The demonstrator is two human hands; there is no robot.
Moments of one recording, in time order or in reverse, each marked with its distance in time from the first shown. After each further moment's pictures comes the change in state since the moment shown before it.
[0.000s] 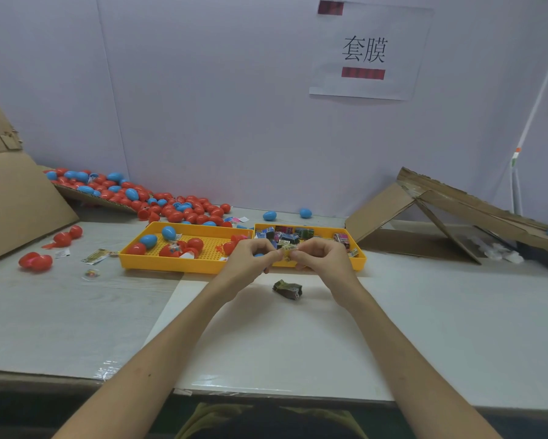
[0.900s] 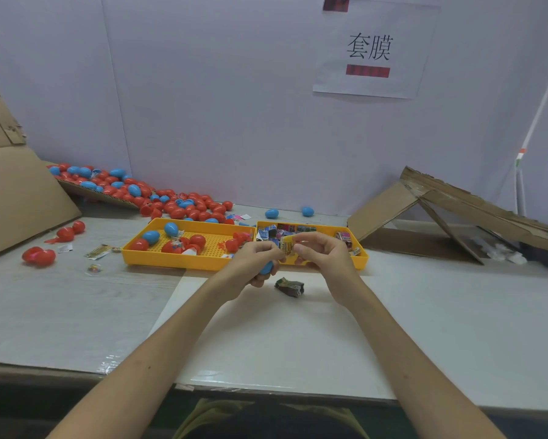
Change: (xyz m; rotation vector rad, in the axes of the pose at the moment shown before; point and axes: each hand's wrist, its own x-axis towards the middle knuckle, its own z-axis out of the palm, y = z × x) left_hand -0.006 0.011 -0.003 -0.168 -0.169 -0.227; right_hand -0.002 -0.003 0.002 0.133 -0.065 0.011
